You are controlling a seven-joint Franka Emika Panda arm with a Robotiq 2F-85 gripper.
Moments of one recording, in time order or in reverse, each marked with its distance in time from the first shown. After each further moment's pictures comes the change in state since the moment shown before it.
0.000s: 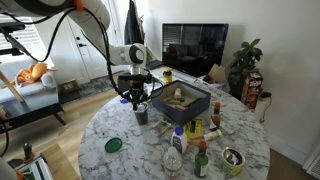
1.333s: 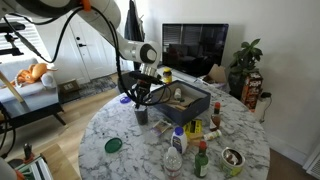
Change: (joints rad) arm -0.121 0.016 0.006 0.065 0.189 -0.070 -0.240
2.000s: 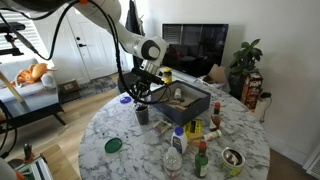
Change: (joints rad) arm -0.058 -0.046 0.017 -0.012 0.151 0.000 -0.139
